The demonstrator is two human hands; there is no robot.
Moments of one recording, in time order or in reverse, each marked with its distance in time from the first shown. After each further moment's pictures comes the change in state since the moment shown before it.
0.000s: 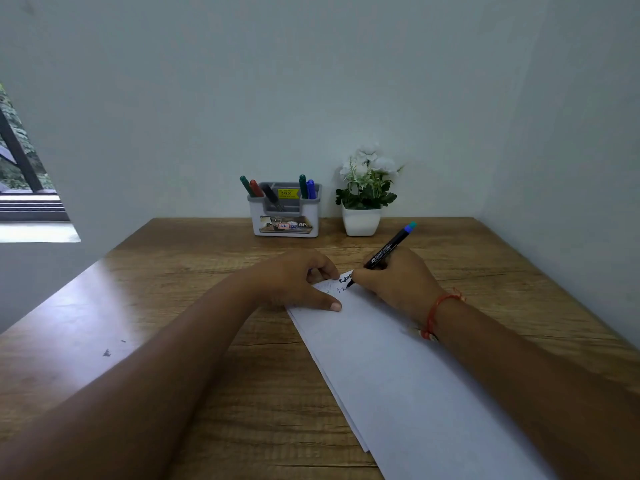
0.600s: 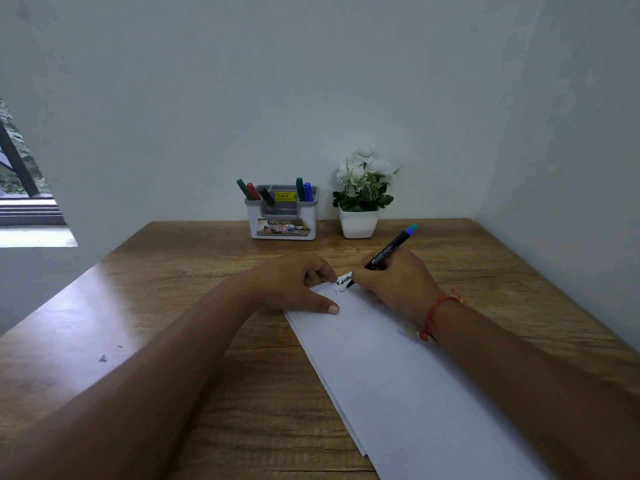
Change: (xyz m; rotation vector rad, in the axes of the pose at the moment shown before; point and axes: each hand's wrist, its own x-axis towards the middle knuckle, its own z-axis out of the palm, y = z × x) left_hand -0.001 0.002 0.000 -0.003 -0.015 -0.018; right_hand 0.003 0.004 0.000 0.051 0.035 0.052
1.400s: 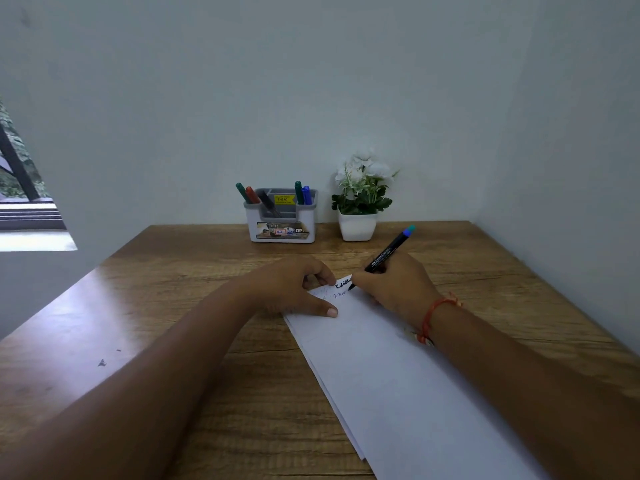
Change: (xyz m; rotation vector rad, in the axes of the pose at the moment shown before) left_hand 0.000 0.002 -0.001 0.016 0.004 -0.003; right_hand 0.002 -0.001 0.001 -0.035 0.020 0.021
